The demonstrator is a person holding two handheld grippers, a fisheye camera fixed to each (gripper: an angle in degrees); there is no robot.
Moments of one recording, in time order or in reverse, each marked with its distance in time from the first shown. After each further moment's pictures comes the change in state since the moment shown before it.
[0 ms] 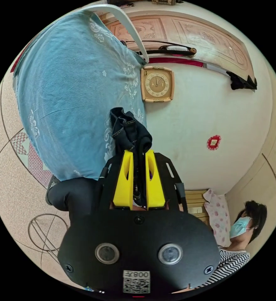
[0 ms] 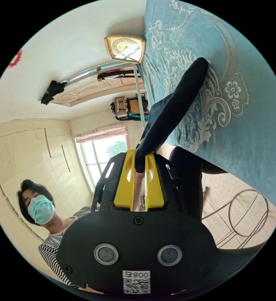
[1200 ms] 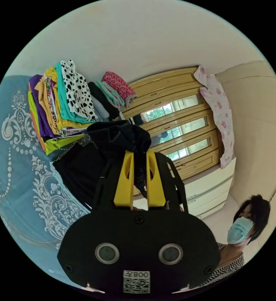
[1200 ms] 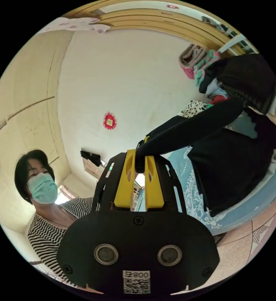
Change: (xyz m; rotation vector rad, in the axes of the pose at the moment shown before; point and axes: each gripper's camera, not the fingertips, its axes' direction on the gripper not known) left arm 0.901 0.025 0.948 -1.092 0.251 0.603; right arm -0.069 0.474 -0.657 1.111 0.157 -0.544
